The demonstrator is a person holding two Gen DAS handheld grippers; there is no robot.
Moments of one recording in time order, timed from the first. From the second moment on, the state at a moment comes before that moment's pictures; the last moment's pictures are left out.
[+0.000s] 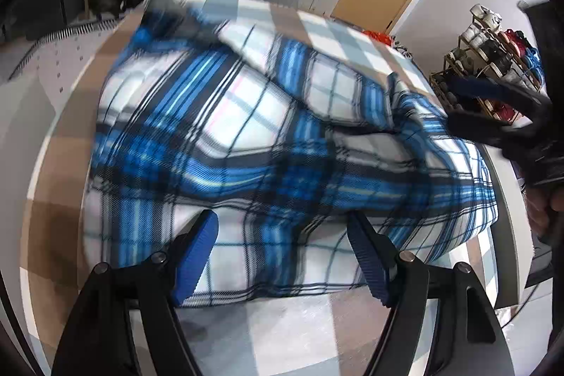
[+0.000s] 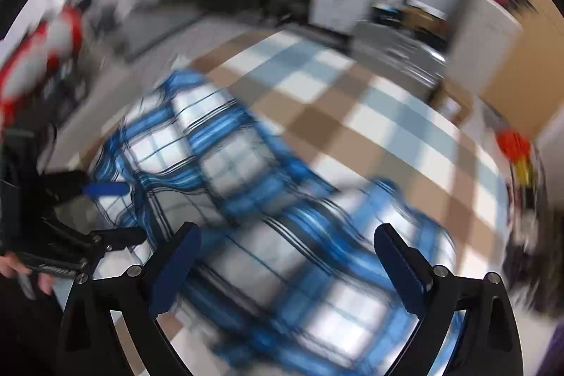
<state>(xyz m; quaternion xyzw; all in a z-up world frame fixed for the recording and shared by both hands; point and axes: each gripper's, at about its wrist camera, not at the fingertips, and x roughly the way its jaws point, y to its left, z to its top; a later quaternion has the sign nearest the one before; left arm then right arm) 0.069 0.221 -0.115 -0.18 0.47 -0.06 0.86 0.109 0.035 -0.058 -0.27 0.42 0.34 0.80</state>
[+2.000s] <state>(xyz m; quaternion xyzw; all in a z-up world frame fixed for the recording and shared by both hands) 0.250 0.152 -0.096 0.23 0.58 -0.29 0.73 -0.077 -0.166 -0.089 0.14 0.37 0.42 0.82</state>
